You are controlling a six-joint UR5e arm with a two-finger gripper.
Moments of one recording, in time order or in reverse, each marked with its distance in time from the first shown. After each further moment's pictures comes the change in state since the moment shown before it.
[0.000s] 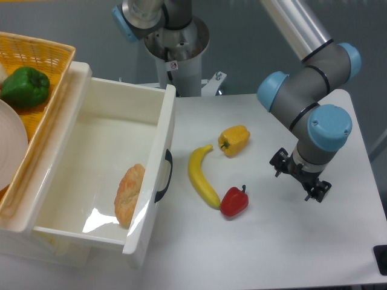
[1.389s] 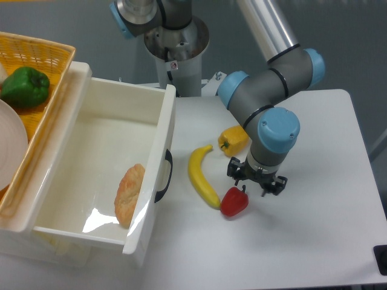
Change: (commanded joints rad) arm -0.109 0.109 -0.147 -0.014 -0.116 -0.535
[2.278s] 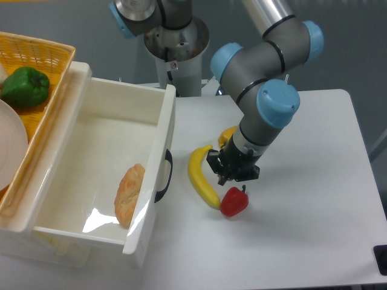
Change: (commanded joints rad) arm 0.002 0.104 0.009 -0.121 -0.279 -0.078
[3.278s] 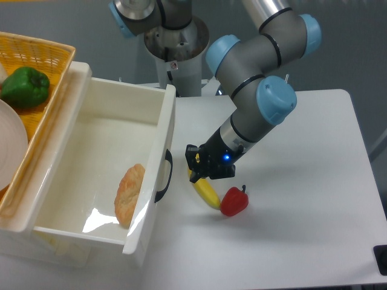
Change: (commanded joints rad) arm -0.028 0.002 -0.009 -0.087 -0.164 -0.057
